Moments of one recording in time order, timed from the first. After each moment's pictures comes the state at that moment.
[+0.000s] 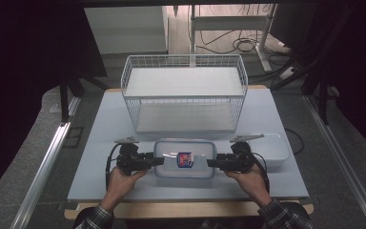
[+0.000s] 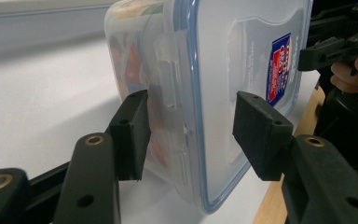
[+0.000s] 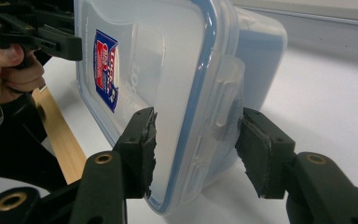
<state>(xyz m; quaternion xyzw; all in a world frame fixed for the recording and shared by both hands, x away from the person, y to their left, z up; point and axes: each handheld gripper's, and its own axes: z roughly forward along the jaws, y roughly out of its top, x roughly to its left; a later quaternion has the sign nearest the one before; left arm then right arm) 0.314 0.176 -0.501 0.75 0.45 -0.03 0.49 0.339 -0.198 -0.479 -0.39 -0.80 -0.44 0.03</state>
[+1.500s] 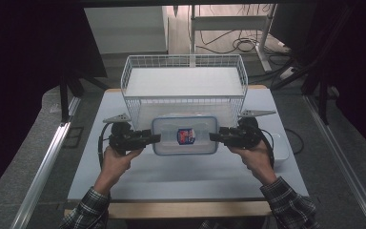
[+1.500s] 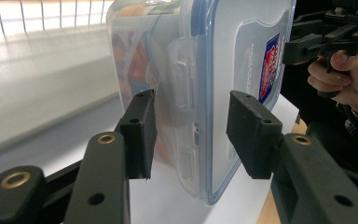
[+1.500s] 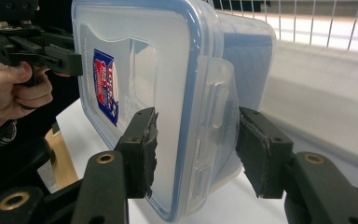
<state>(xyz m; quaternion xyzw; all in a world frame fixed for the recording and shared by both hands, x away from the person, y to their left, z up) 0.336 0.189 -0.426 0.74 0.40 0.02 0.54 0.371 -0.200 -0.407 -0.35 -0.78 -0.51 -0.02</state>
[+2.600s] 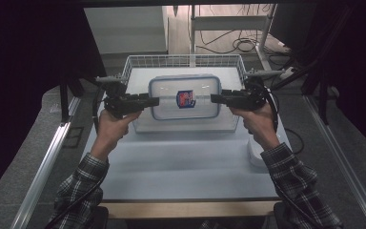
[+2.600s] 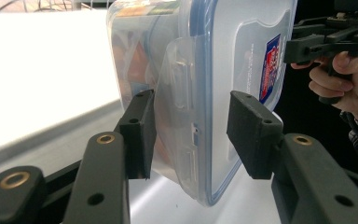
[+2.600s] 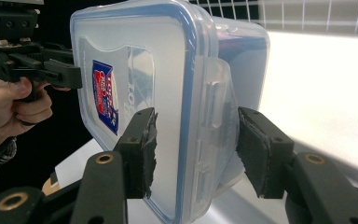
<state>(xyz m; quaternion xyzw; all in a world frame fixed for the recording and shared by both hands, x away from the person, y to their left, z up) 0.387 0.192 -0.333 0.73 0.39 0.06 0.56 0.424 -0.194 -0.320 -0.34 -0.76 -0.55 -0.04</state>
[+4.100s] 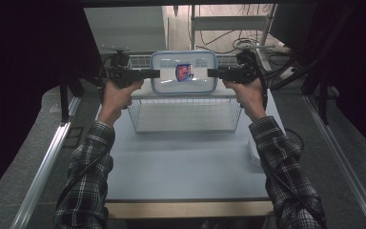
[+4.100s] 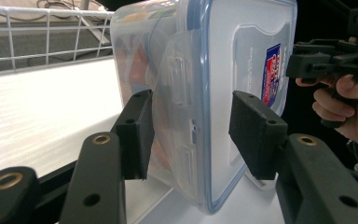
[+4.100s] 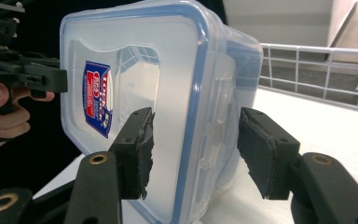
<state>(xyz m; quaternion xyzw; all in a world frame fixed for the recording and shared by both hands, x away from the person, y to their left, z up) 0.474 0.203 -0.317 0.71 0.43 0.02 0.56 0.492 -0.175 -0.298 -0.38 -0.75 -0.53 -0.08</state>
